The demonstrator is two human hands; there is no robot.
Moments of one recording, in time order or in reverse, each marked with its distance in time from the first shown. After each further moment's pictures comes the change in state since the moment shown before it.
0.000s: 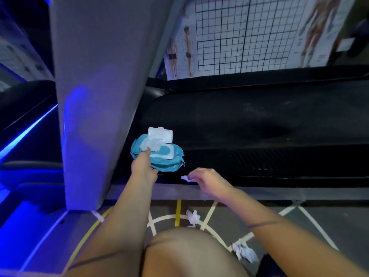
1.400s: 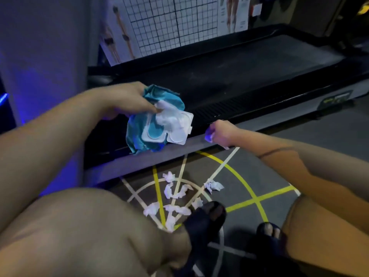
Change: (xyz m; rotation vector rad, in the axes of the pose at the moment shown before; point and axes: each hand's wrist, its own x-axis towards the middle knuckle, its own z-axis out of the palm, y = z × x) left_hand -0.201 0.074 0.056 1.673 -0.977 0.428; right_hand -0.161 -0.031 -0.123 -0.058 -0.026 0.669
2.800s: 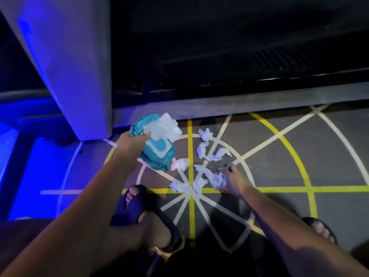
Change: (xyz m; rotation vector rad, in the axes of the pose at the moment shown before) left_hand -0.010 -0.280 0.150 -0.898 0.696 -0.728; right_hand 0.012 0.058 0.358 -0.115 -0.408 -0.182
